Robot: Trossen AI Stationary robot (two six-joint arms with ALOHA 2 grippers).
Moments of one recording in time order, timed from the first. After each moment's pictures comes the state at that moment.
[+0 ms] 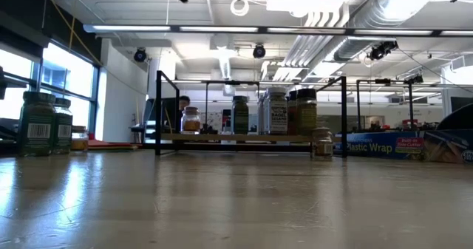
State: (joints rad) left arm 0.17 1.51 1.88 -1.31 -0.23 -0.21; right arm -0.01 1.83 2.31 -1.57 0.38 0.18
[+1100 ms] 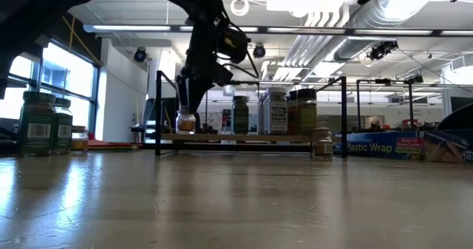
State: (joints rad) left arm 0.45 2.12 1.88 -1.44 -0.13 -0.05; right arm 0.20 1.08 1.36 -1.22 0.60 0.74
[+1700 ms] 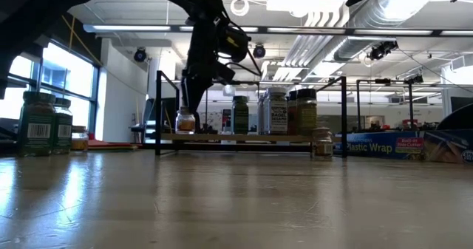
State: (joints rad) left arm 0.45 2.12 1.88 -1.41 -0.14 0.10; right arm 0.06 1.08 1.36 -1.09 0.58 0.70
